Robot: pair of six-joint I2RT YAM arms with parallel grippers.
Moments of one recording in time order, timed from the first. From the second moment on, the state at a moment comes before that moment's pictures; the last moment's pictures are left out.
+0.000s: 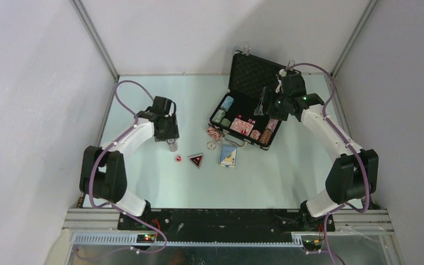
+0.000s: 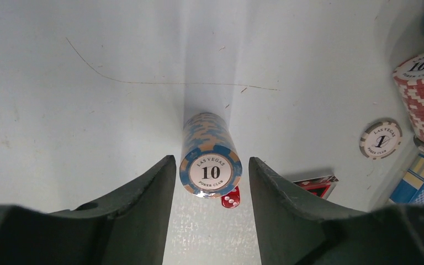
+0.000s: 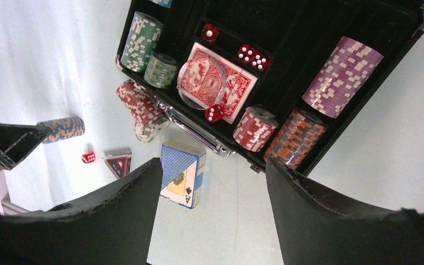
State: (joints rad) left arm -0.26 1.54 1.05 -0.61 -0.12 -0.39; right arm 0.26 1.55 1.34 -0.63 -0.20 0.48
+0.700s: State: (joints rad) left arm -0.25 1.58 1.07 -0.65 -0.07 -0.39; right arm 0.30 1.55 1.34 -0.59 -0.28 0.44
